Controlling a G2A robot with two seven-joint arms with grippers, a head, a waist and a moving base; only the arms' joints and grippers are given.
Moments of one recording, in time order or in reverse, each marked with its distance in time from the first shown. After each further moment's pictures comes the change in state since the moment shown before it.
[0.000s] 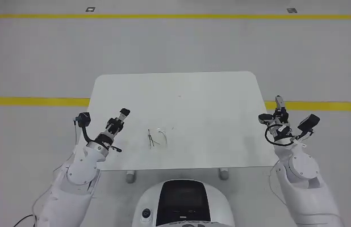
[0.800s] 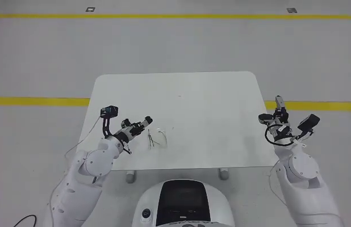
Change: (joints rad) left arm -0.122 0.014 0.145 -0.060 0.381 0.156 -0.277; right arm 0.000 0.000 0.000 0.000 0.000 0.000 0.000
